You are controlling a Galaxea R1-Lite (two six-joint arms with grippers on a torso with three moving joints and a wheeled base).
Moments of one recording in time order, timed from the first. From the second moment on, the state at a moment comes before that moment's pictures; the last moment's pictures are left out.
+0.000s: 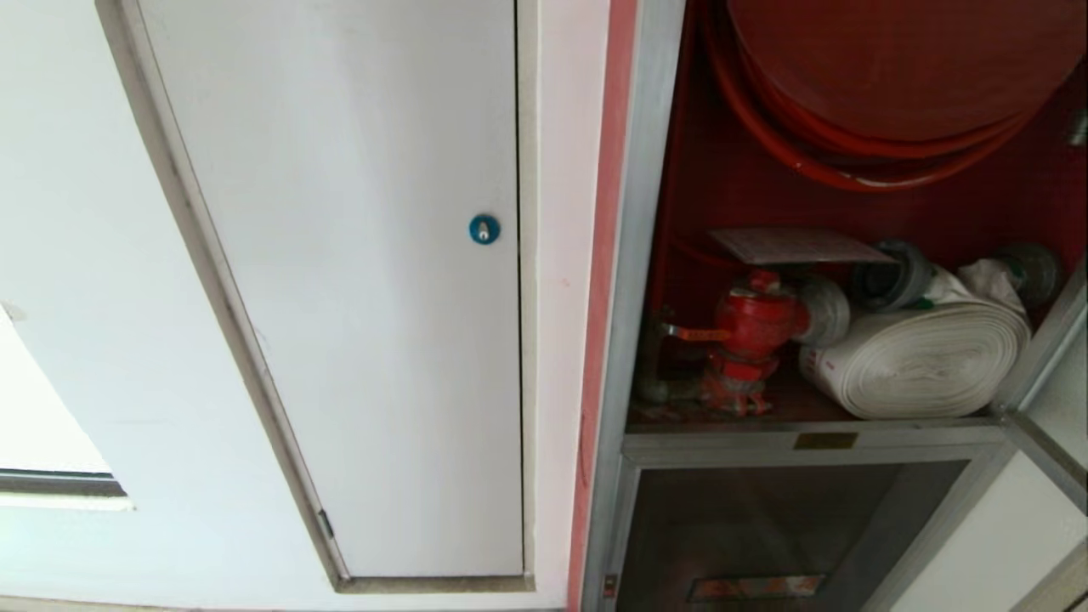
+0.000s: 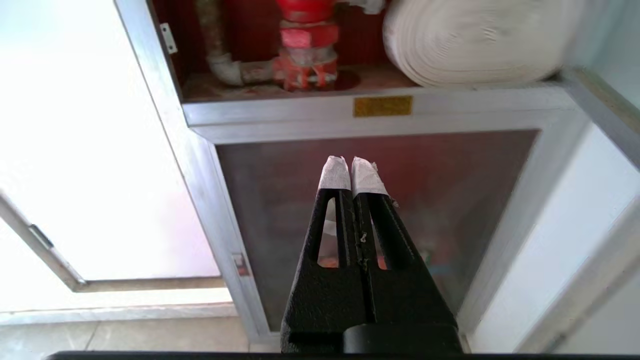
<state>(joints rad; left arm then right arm) -0.01 0.00 0.00 -0.02 -0.04 0.04 0.00 0.00 0.00 -0.01 -0.03 0.06</state>
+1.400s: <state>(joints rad) -0.01 0.00 0.00 -0.02 -0.02 0.03 0.00 0.00 0.00 -0.01 -0.03 0.06</state>
